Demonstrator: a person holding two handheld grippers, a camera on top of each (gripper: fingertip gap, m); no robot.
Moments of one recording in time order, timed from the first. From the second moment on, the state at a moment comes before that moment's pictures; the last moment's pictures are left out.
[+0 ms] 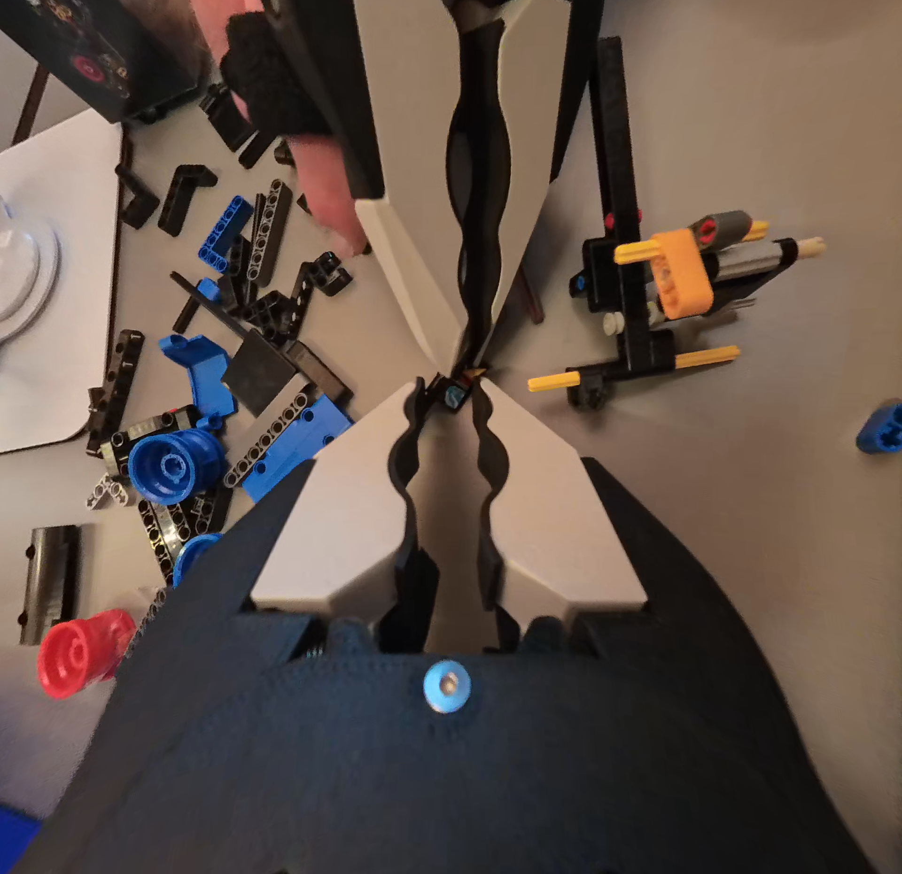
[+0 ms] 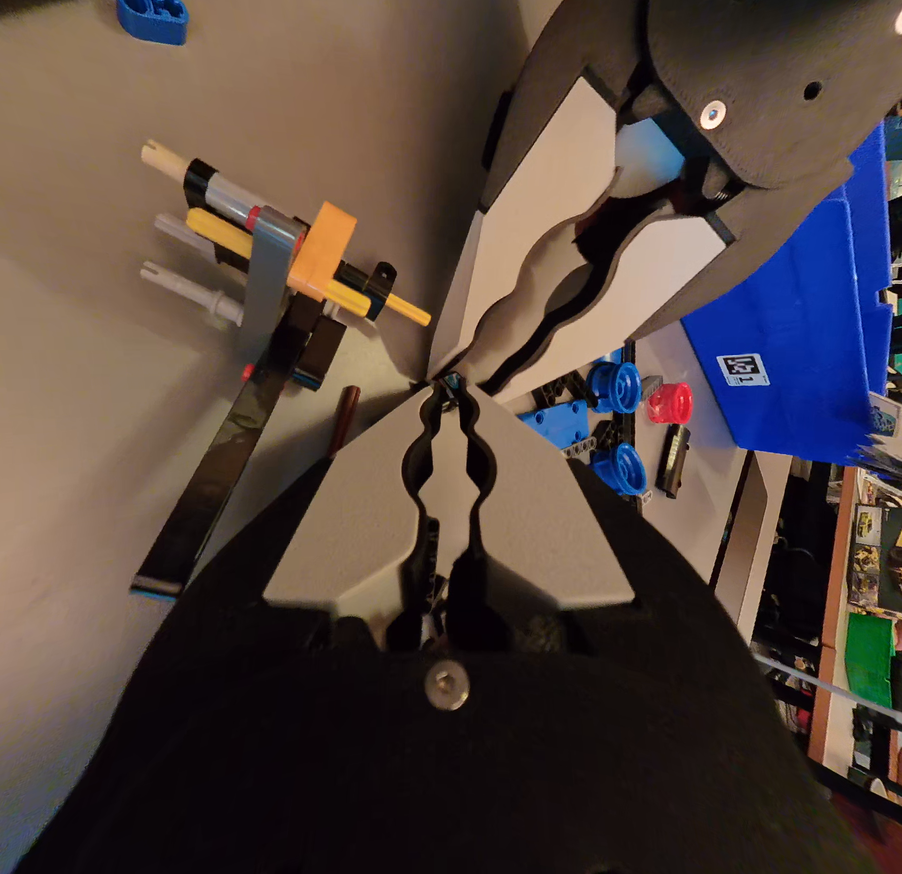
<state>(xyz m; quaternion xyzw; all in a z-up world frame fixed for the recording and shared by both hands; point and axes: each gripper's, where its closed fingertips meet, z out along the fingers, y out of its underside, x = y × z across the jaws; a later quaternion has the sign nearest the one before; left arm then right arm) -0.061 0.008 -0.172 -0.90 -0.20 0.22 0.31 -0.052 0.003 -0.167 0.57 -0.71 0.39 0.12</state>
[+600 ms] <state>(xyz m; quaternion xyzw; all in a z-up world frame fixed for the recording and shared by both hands) -0.060 0.009 -0.173 -0.89 -0.22 0.21 0.34 -0.073 0.013 -0.164 0.53 -0.74 0.38 0.15</state>
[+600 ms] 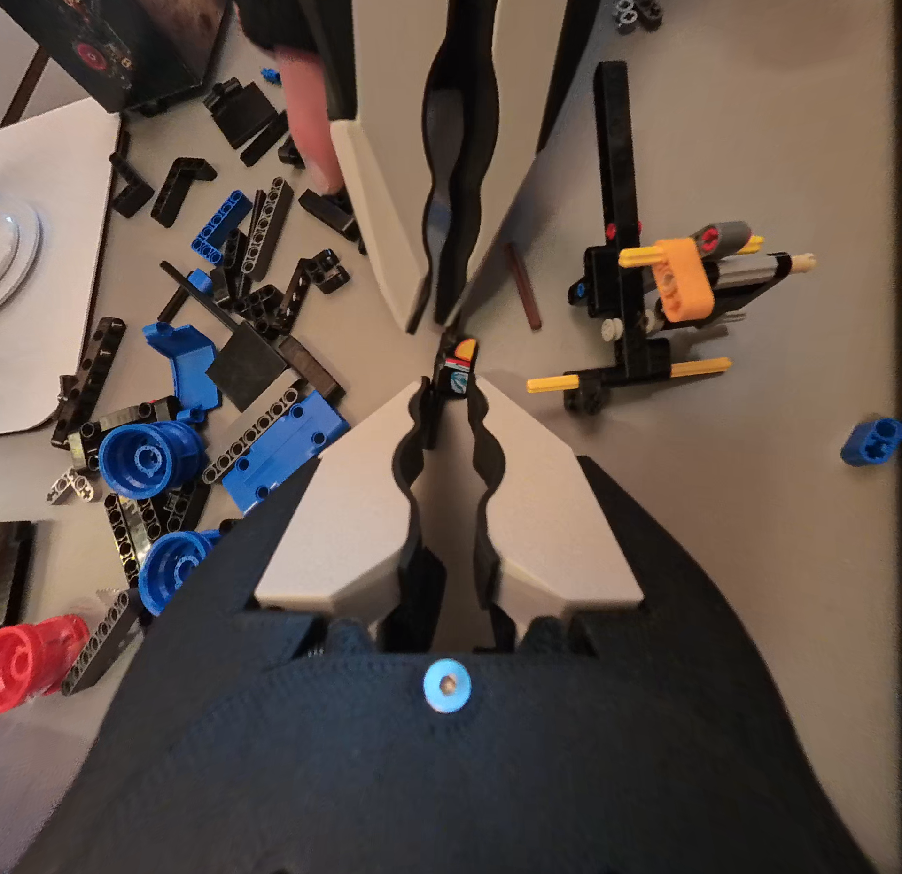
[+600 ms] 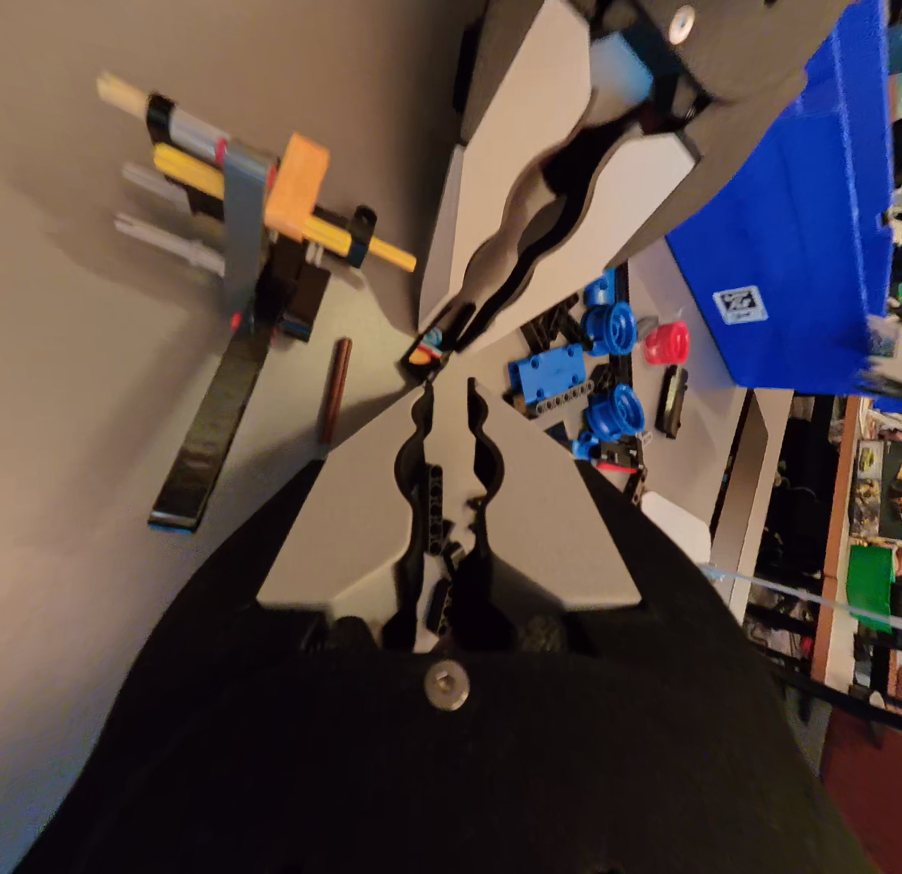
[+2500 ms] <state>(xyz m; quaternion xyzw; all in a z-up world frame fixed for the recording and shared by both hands) -0.062 0.014 -0.173 -0.88 -0.24 0.23 0.33 -0.066 -0.001 -0.162 0.31 -0.85 0.42 0.00</state>
